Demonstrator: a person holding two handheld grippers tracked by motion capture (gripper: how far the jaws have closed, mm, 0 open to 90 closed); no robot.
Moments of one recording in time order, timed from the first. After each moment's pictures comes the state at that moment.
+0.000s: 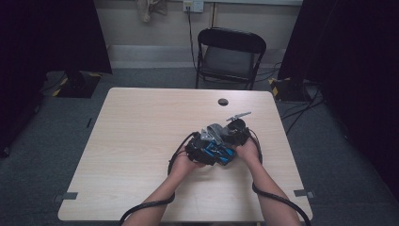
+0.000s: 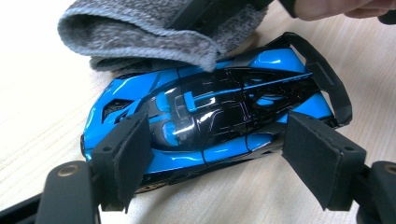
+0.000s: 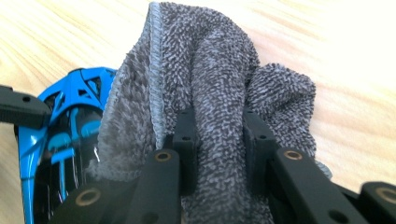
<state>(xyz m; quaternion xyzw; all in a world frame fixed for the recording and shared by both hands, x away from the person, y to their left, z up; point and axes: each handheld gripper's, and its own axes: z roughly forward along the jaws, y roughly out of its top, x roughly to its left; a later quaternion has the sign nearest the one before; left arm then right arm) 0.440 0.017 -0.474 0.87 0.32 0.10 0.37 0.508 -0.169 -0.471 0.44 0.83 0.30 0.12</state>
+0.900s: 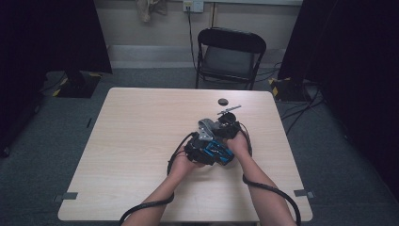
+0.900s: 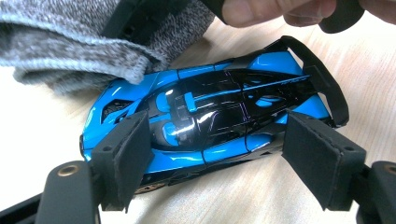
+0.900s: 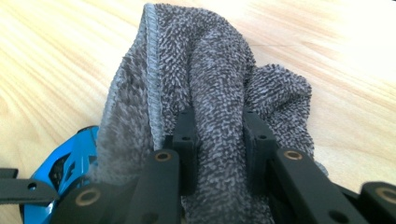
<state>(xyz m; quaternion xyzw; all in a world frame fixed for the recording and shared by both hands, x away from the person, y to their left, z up) 0.440 0.020 -0.475 0.86 0.32 0.10 0.39 0.533 -0.140 -0.470 0.45 0.83 0.32 0.11</state>
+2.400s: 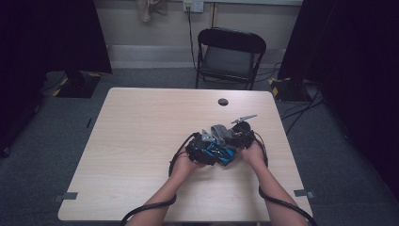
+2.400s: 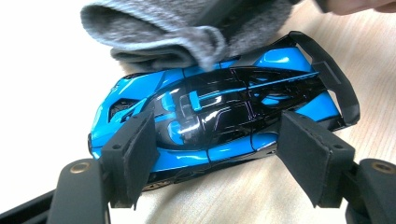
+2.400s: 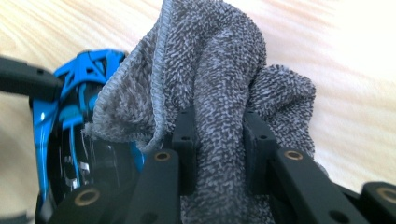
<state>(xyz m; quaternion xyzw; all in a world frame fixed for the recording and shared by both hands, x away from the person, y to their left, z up) 0.437 0.013 -0.474 0.87 0.32 0.11 0.37 0.494 -0.187 -0.469 0.45 0.83 0.31 0.10</state>
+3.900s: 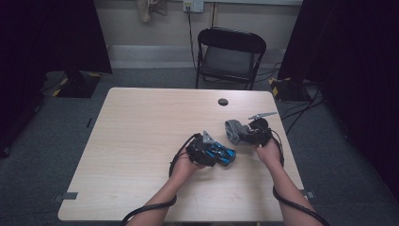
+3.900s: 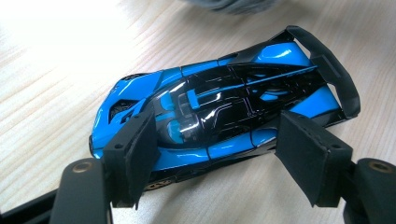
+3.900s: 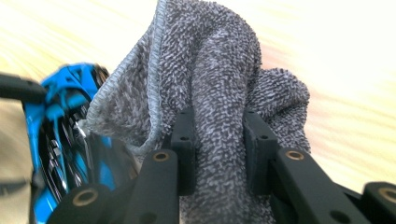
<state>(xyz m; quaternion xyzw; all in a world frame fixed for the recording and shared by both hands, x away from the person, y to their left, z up) 0.433 0.012 -0.475 0.87 0.30 0.13 0.36 0.485 -0.229 -0.439 0.47 0.81 0.32 0.13</state>
